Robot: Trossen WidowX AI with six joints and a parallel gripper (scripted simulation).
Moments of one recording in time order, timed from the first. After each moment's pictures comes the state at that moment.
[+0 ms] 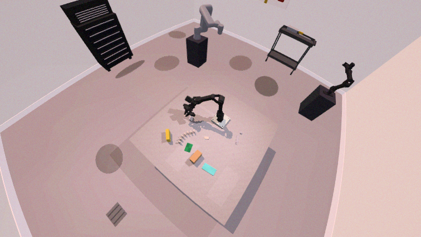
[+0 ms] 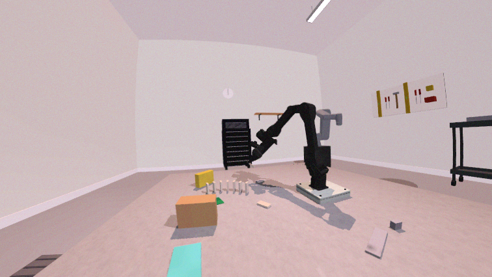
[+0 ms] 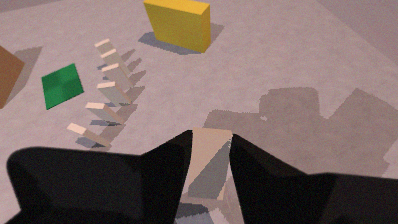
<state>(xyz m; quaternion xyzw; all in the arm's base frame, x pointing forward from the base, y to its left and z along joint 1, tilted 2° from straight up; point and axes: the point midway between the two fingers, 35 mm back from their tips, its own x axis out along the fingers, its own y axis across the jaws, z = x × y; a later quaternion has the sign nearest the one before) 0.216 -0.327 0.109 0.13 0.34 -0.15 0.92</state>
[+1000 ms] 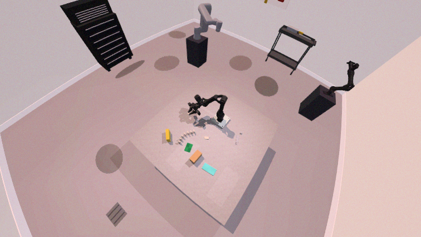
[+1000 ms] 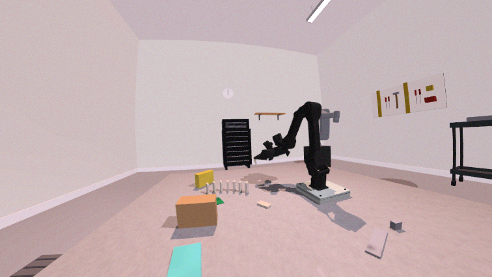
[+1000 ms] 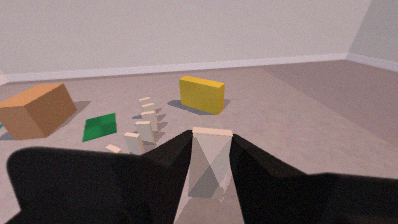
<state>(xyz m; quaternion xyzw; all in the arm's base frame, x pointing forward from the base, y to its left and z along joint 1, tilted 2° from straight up) 0.178 -0.297 0.121 0.07 0.10 -0.12 0.98</state>
